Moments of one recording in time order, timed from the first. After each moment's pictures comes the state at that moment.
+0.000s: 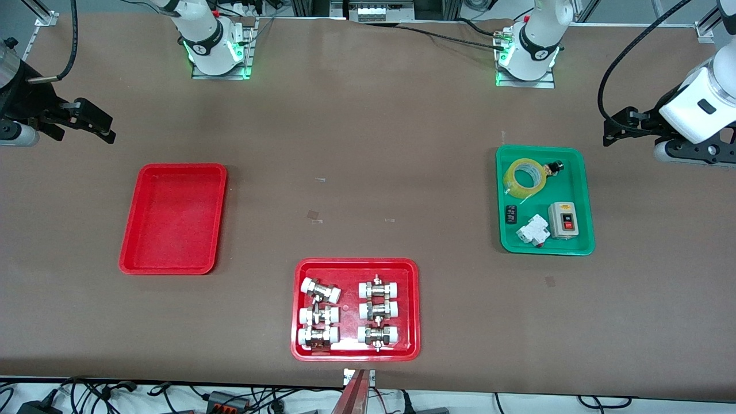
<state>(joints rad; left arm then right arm) 0.13 0.05 -0.20 -1.56 0.02 1.50 0.01 0.04 -0.01 0.03 -1.58 -0.01 1.59 0.12</state>
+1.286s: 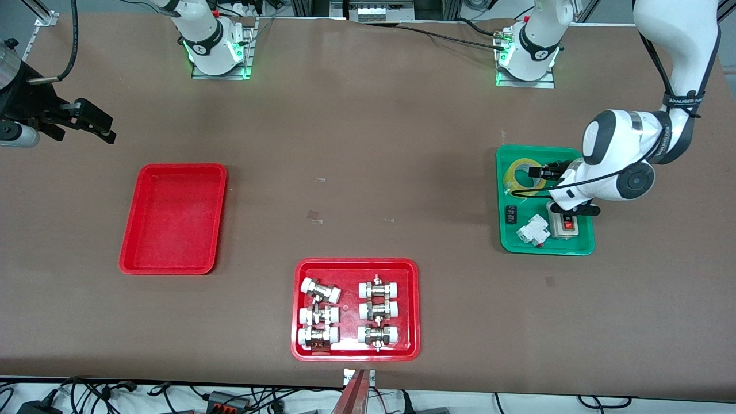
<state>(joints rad) 0.15 0.31 -0.19 -2.14 0.02 2.00 -0.01 0.04 -0.01 0.03 -1.58 -0.01 1.59 0.12</state>
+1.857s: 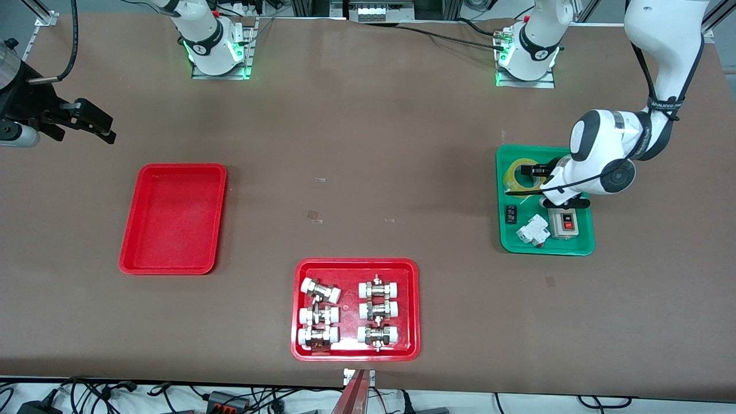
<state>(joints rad) 0.16 0.34 -0.19 -2.23 0.02 2.10 -0.08 0.04 -0.01 0.03 -1.58 -0.01 1.59 0.12</state>
